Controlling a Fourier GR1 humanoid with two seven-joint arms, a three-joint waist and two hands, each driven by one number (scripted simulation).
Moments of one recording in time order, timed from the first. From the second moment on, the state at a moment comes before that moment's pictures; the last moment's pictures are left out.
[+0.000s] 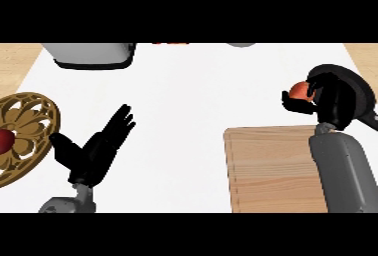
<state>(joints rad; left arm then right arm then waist) -0.06 0.15 -0.16 -1.57 0.27 -0.01 0.22 -0.50 -0.18 -0.23 -1.10 0.97 -0.46 0.25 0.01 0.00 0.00</state>
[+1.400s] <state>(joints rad) -0.13 0.12 -0.18 -1.54 0.25 -0.05 0.23 -0.73 -0.62 -0.59 -0.23 0.77 -0.71 -0.17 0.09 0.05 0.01</state>
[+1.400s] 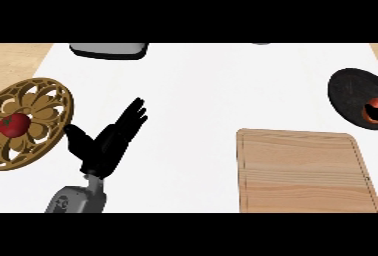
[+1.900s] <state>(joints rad) -0.12 0.11 -0.19 -1.55 0.24 -0.04 0.22 -0.77 -0.60 -0.73 -0.24 0.61 -0.60 -0.33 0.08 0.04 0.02</state>
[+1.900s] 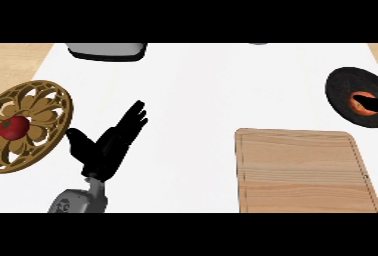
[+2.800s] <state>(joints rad) -0.10 0.12 -0.16 -1.55 0.25 -0.04 0.23 -0.57 -0.71 -0.94 -0.18 0.35 0.01 -0.65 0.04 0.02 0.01</state>
